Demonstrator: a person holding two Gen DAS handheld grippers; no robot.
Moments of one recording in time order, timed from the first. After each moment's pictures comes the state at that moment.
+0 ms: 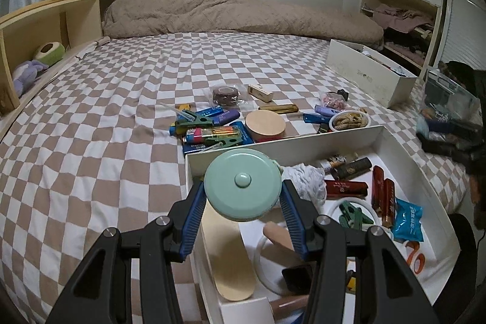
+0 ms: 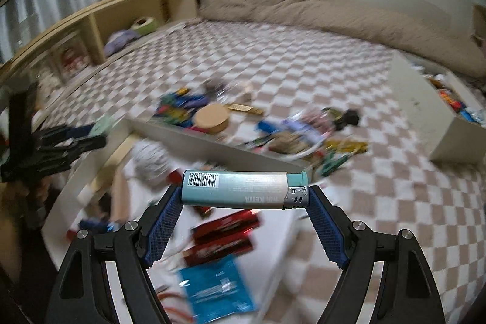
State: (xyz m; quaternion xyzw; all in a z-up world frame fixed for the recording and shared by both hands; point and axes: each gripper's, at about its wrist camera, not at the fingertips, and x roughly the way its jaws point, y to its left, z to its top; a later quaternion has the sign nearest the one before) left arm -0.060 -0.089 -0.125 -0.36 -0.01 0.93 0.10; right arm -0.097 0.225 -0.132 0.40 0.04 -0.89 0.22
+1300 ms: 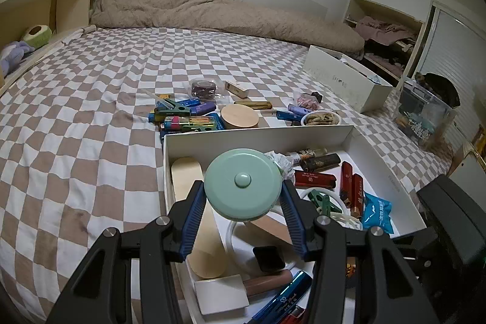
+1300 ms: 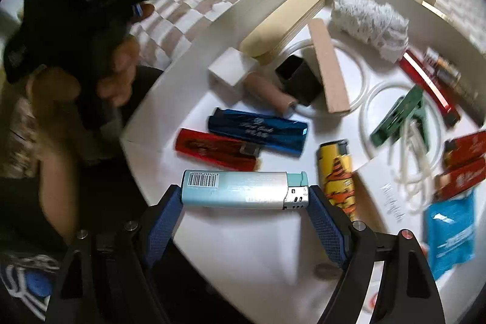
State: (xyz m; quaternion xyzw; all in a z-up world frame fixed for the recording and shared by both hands) left arm -0.042 -0.093 -0.128 -0.36 -0.06 0.92 0.15; right arm -0.020 0.070 -0.198 0.58 0.11 -0.71 0.39
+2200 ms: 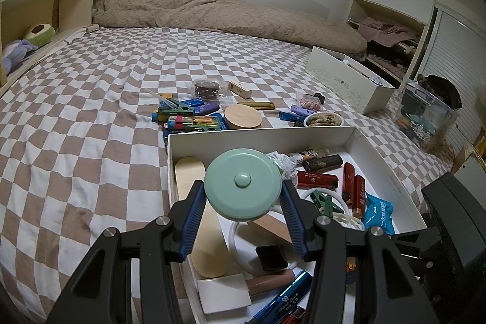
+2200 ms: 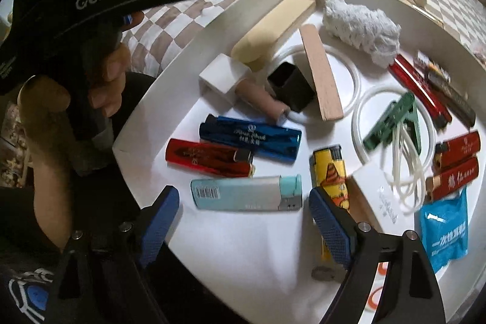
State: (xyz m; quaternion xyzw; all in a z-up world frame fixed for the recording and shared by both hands) left arm -0.042 -0.096 -0.127 -0.36 -0.06 0.92 0.15; right arm 0.008 0.065 -0.186 0.58 0.11 -0.72 0.37
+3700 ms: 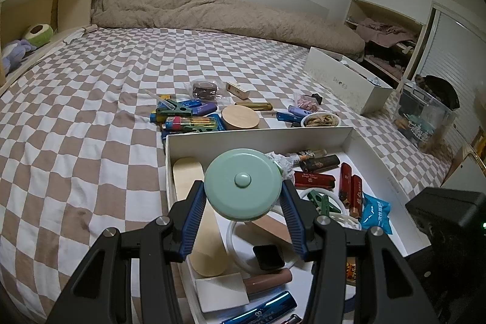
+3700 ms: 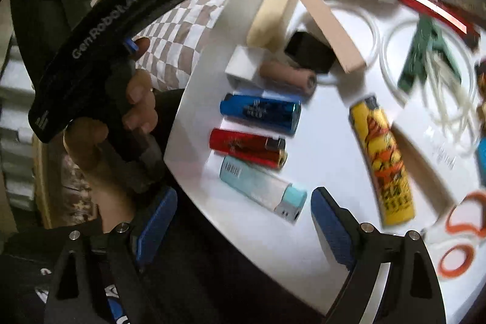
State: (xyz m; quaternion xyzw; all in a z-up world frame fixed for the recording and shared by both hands) left arm -0.042 -0.092 -0.126 -0.36 -0.06 0.92 0.15; right arm -0.028 0.117 -0.205 0.65 -0.11 -0.64 0.40
